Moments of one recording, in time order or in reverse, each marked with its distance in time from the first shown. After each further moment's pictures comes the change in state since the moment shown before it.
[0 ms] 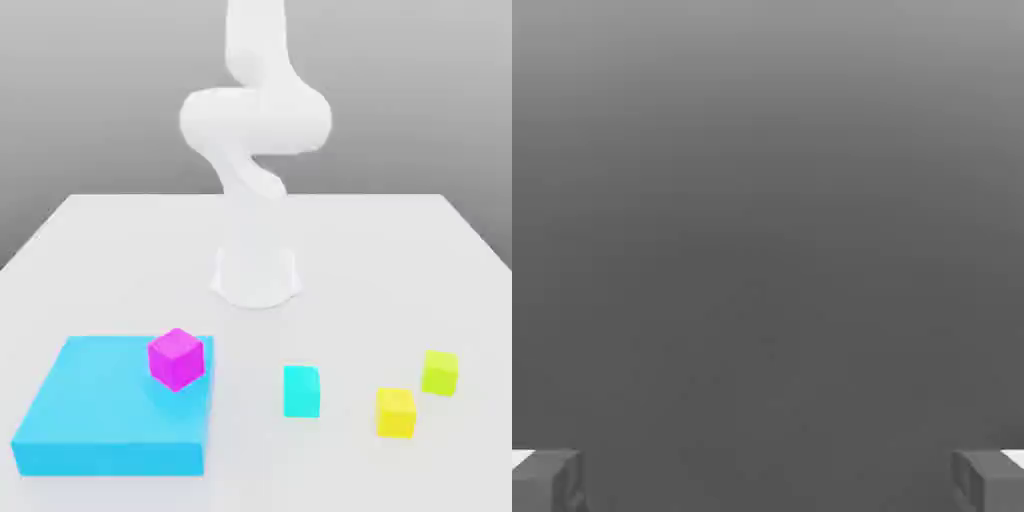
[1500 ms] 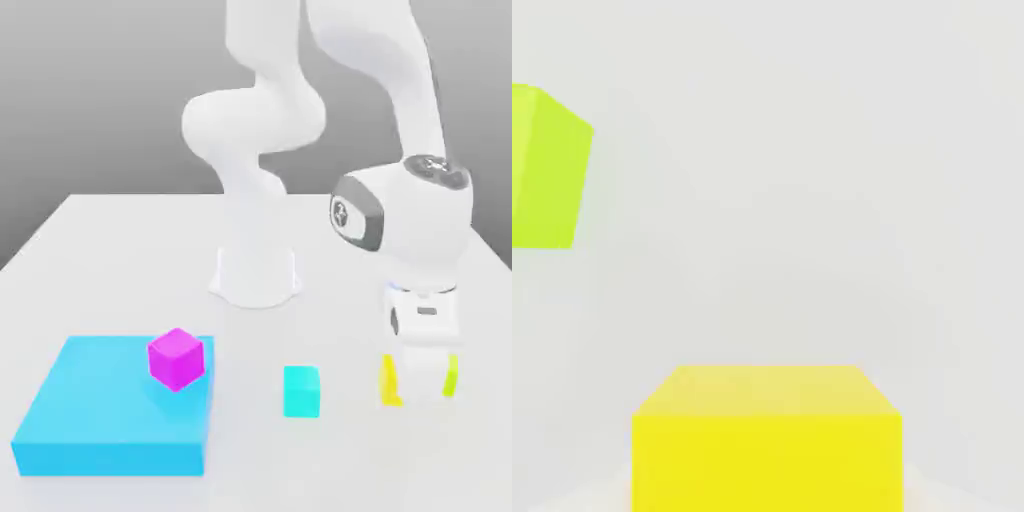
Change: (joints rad) arm 0.441 0.776 0.097 -0.379 -0.002 0.432 -0.801
